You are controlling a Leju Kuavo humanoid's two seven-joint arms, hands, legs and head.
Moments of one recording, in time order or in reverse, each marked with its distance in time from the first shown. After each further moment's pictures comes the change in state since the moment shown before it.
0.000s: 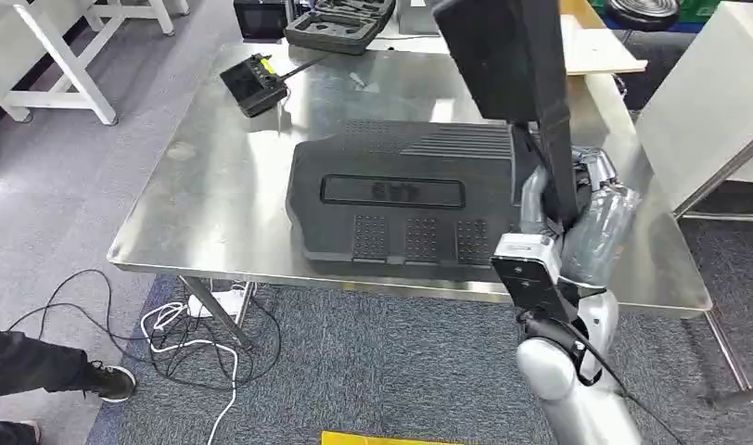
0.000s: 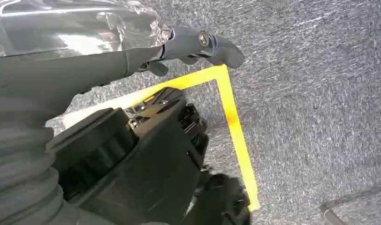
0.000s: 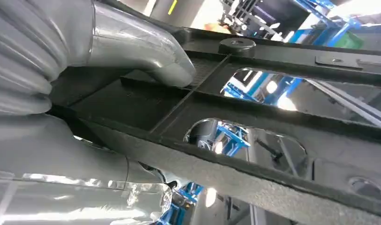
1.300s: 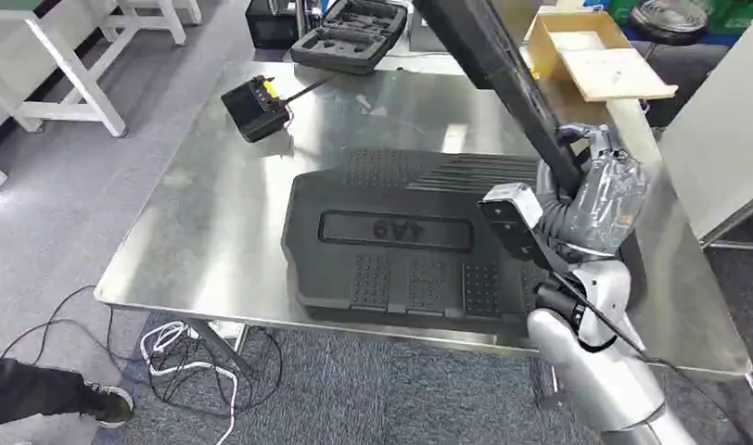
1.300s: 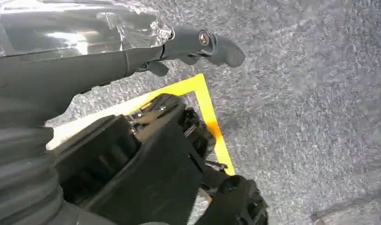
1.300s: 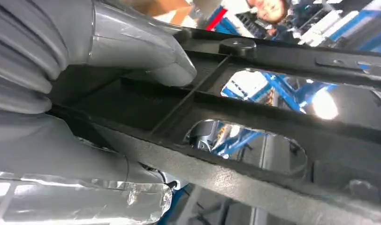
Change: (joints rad) left arm -0.007 0.027 -0.003 -0.017 -0.032 -0.002 0.030; right arm -0.165 -0.159 0.080 0.170 0.221 0.029 0.314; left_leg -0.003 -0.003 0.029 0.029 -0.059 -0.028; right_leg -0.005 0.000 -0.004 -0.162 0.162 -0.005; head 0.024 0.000
